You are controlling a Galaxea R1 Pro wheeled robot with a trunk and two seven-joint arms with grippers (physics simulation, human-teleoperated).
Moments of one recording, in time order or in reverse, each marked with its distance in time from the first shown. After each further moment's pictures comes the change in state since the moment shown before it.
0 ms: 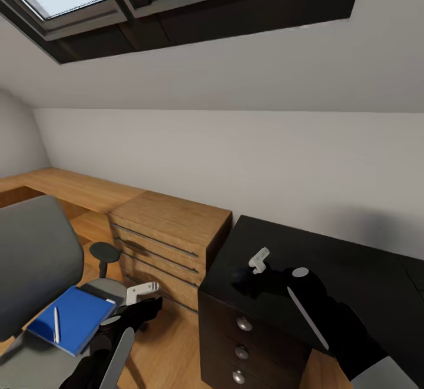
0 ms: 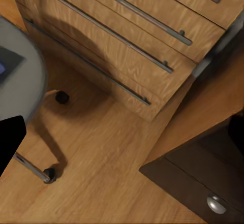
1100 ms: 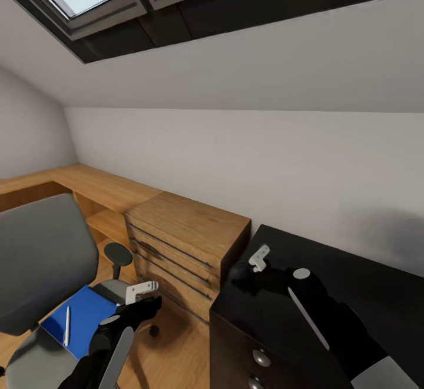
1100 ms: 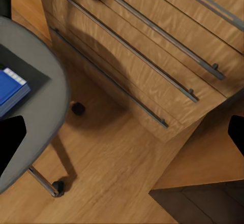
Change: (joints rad) left arm 0.000 0.002 0.003 -0.008 -0.002 0.000 -0.001; right arm 0.000 -0.003 -0.002 0.014 0.002 -0.092 -0.008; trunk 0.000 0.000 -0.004
